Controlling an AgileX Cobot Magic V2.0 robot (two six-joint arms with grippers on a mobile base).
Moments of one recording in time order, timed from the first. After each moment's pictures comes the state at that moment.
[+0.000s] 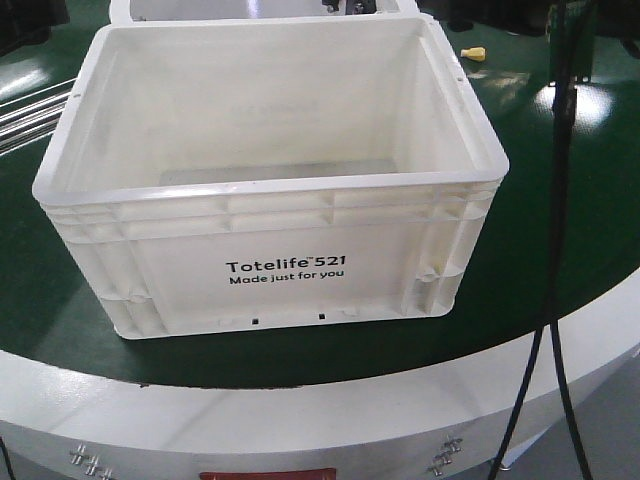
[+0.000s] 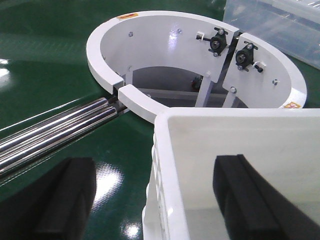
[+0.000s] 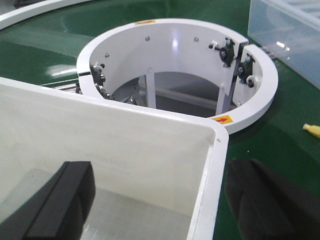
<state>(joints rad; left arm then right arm) -0.13 1.33 -1.21 0.25 0.38 -0.44 0.27 1.46 -1.38 0.38 0.43 -0.38</state>
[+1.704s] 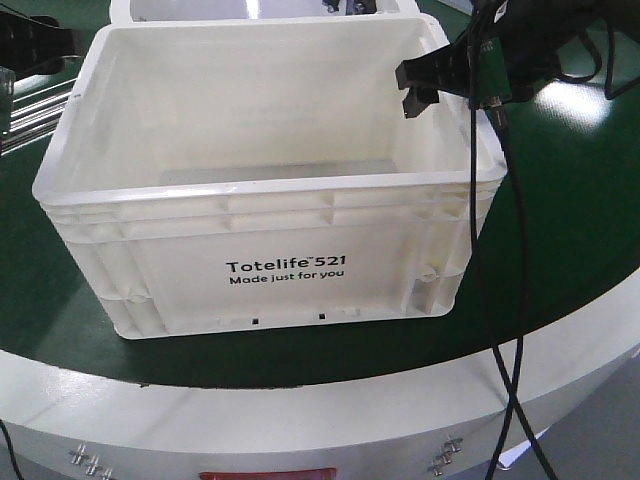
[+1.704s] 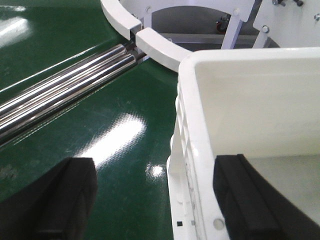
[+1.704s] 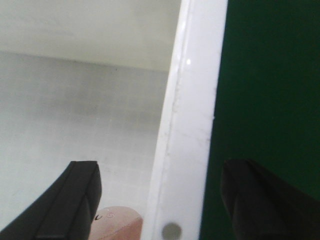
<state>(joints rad) -0.13 1.40 -1.27 0.24 0.58 -0.37 0.27 1.84 -1.71 0.11 1.00 -0.01</state>
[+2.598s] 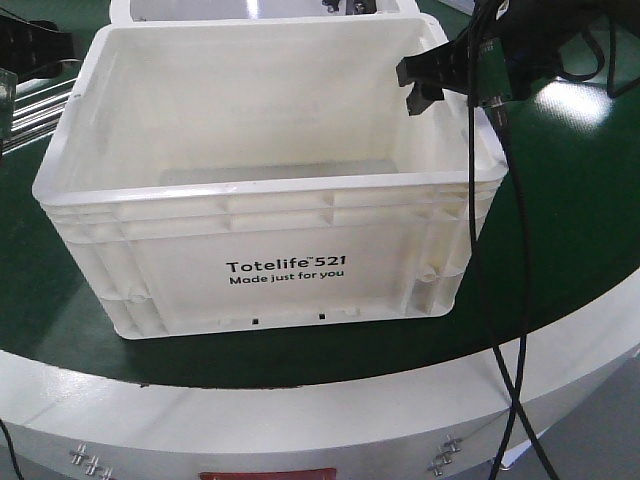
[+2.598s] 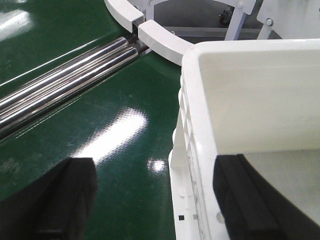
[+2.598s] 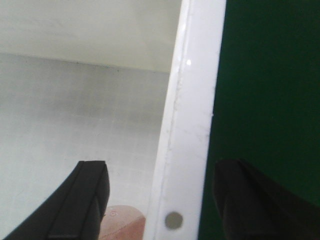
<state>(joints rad) -0.13 1.40 -1.27 0.24 0.60 -0.37 0.27 1.82 -1.71 0.11 1.01 0.00</state>
